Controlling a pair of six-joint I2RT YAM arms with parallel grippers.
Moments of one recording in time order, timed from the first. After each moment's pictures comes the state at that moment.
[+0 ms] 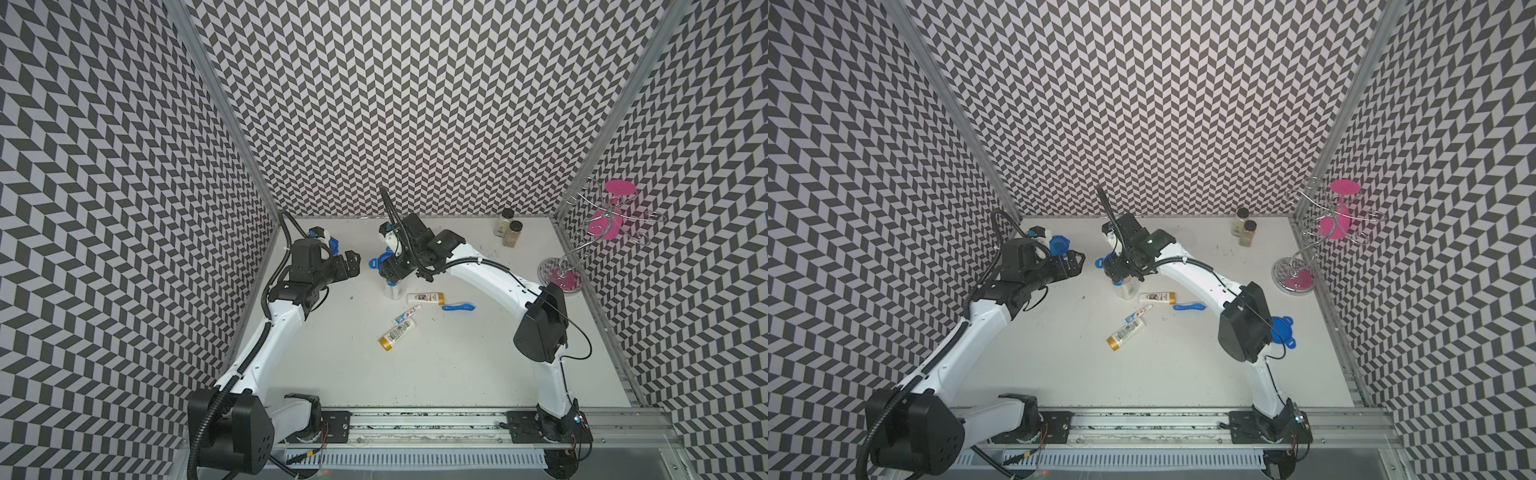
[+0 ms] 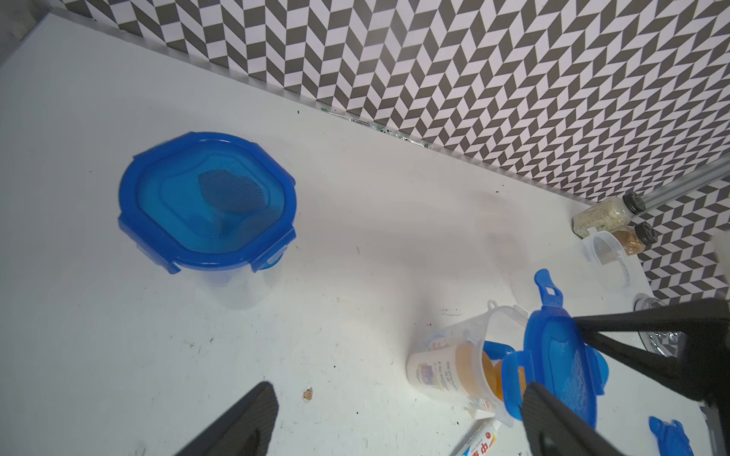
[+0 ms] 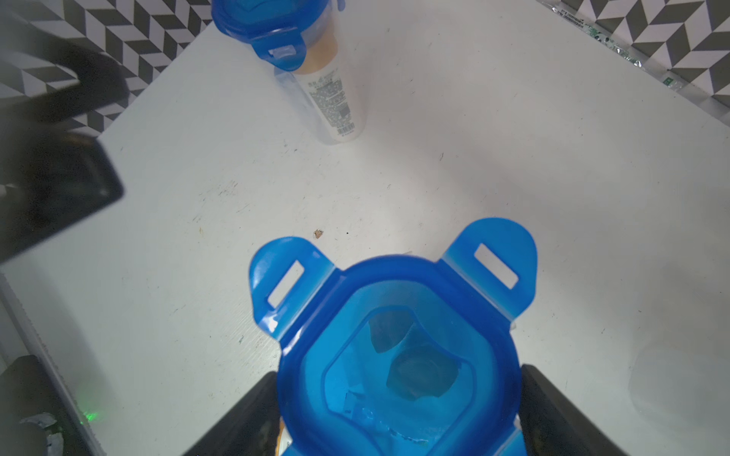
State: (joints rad) left arm -0.11 1.20 0.96 -0.34 0.19 -0.38; right arm 0.78 2.08 2.01 -0.83 -0.06 0.04
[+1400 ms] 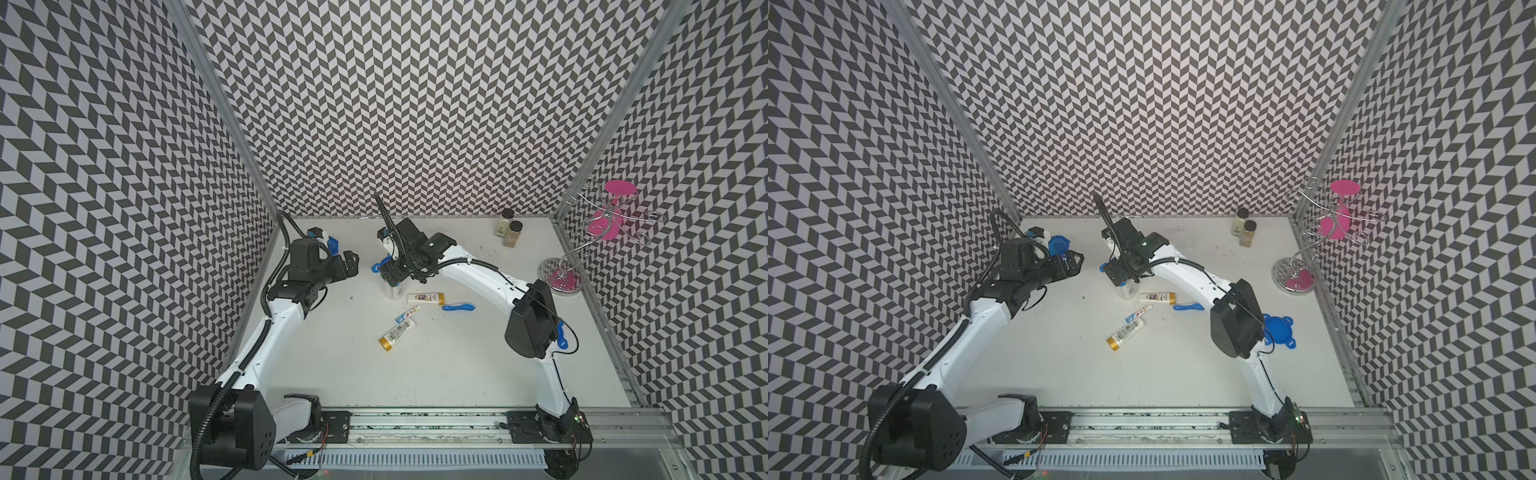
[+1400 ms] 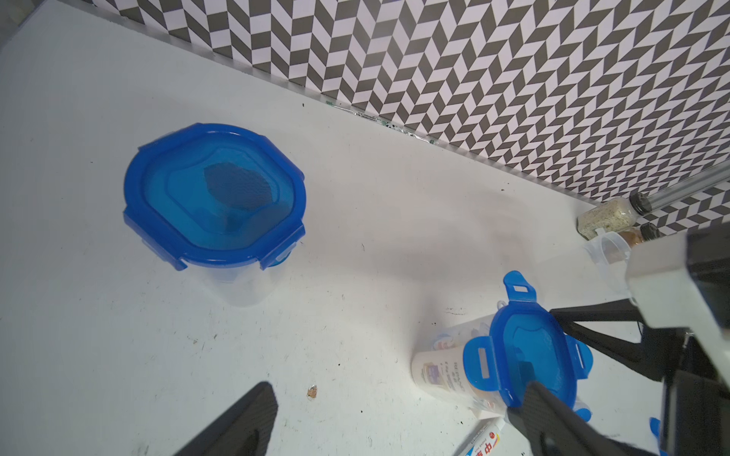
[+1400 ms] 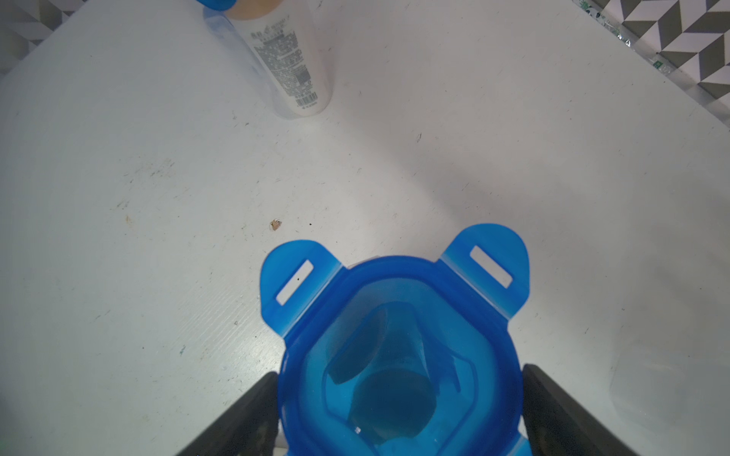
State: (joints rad) left arm -0.10 1.22 0.96 -0.34 0.22 -0.38; right arm 0.79 2.15 2.03 -0.83 0.00 0.01
